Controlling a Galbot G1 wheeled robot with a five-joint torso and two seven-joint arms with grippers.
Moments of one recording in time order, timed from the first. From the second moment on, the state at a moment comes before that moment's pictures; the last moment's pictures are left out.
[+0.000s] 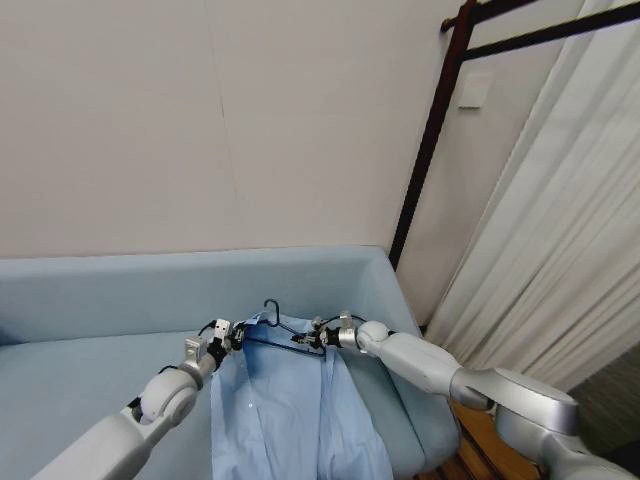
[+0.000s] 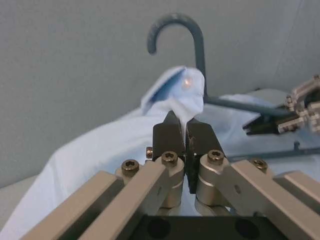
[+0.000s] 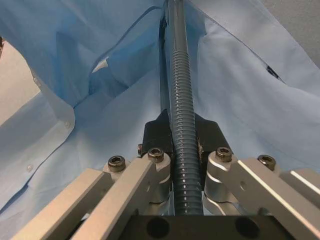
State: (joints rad) left arm 1.02 -0.70 -0.08 -1.92 -0.76 0.25 -0.18; right arm -0.13 1.13 -0.82 0.92 1.05 -0.01 -0.70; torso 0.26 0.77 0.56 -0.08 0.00
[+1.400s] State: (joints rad) left arm 1.04 -0.73 -0.05 -1.90 -0.72 0.23 -0.26; right arm -0.12 1.22 -0.80 0.79 0.95 0.15 -0.64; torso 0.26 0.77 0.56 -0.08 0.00
